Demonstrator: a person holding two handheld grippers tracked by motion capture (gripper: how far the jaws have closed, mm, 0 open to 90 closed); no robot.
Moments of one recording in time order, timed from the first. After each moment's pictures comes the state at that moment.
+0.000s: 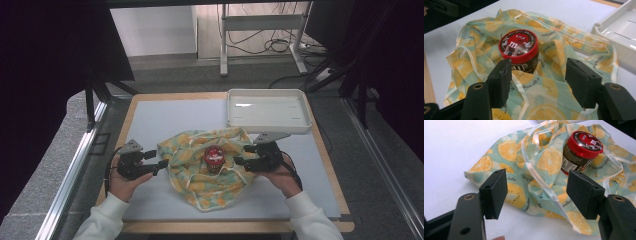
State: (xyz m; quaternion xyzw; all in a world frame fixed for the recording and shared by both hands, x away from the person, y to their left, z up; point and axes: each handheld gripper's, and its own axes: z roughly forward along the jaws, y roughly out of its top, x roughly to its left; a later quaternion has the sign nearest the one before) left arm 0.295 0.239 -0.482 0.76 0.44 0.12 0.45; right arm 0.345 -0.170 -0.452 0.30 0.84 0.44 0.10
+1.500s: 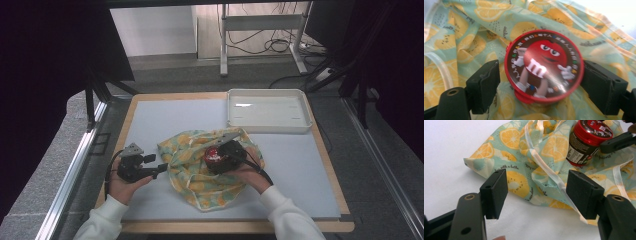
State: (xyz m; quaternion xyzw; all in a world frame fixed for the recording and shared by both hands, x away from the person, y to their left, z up) left arm 0.293 0.240 -0.494 0.77 0.45 0.12 0.43; right arm 0.364 -0.076 -0.485 0.27 0.89 0.35 0.12
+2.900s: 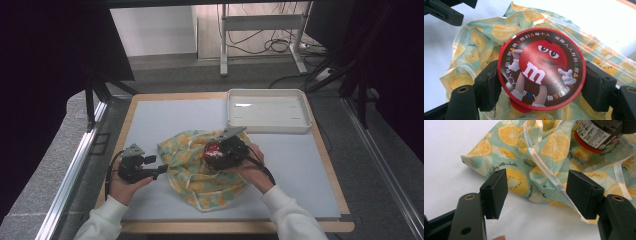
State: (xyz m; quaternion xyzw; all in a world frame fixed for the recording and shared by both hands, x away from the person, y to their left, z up) left arm 0.294 0.239 -0.496 0.78 0.45 0.11 0.43; right arm 0.358 -0.081 -0.453 0.26 0.88 0.38 0.11
